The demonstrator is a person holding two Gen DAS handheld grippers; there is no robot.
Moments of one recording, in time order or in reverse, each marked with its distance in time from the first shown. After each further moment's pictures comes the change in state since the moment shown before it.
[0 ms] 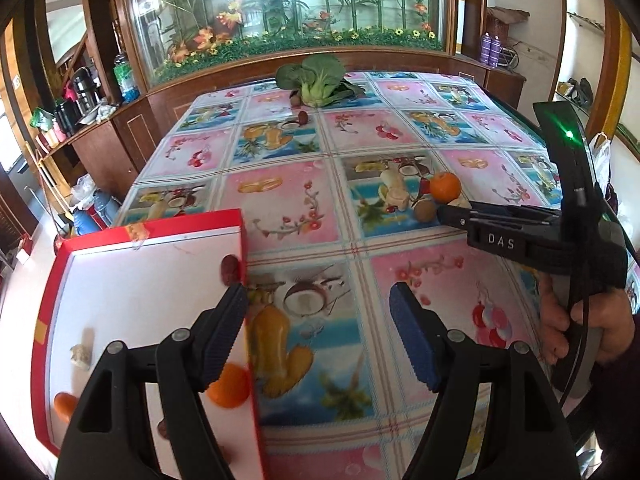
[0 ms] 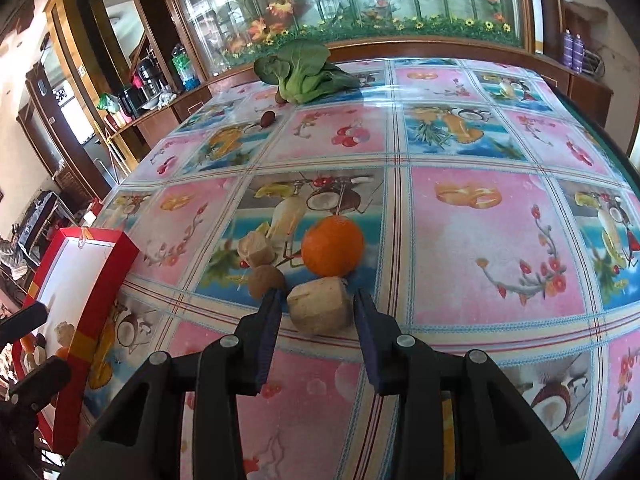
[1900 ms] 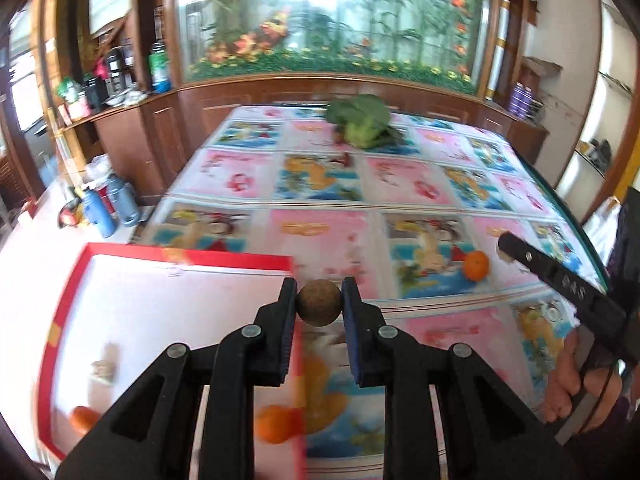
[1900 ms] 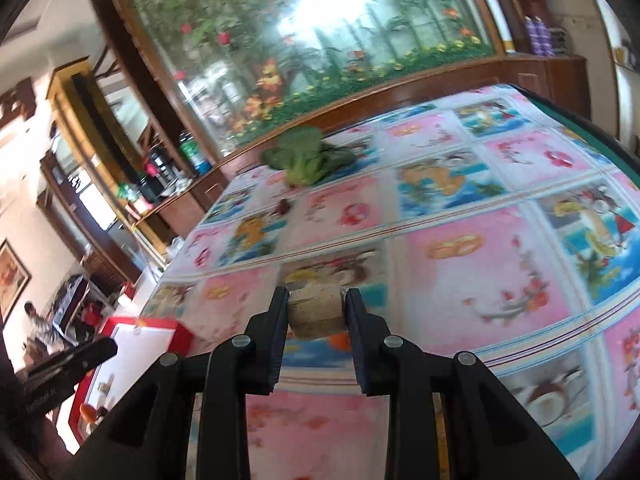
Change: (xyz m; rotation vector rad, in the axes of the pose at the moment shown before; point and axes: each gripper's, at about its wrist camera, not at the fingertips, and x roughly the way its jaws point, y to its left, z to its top) left arm -0.021 0.058 0.024 -0.177 -0.086 0.038; right arm -0.050 0.000 0.009 0.174 -0.230 0.136
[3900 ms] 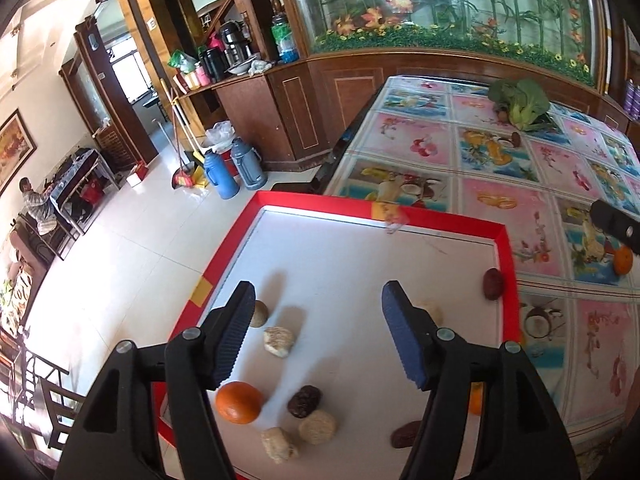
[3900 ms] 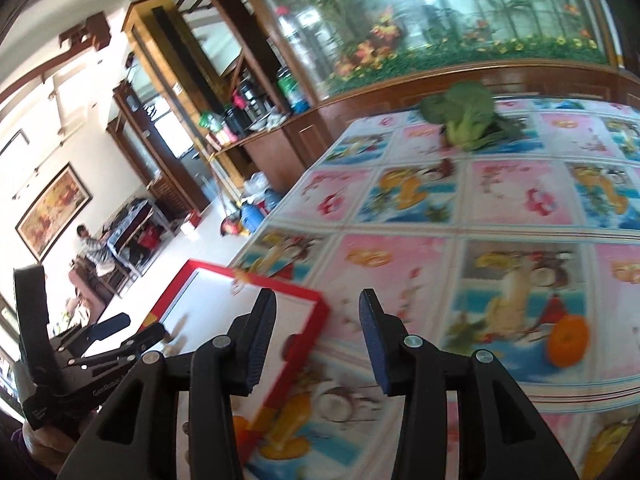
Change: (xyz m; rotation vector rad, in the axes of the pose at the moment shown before) left arm -0.007 0.086 -0.020 -0.079 0.096 0.431; right arm 0.050 0.099 -0.001 -0.174 0.168 0.247
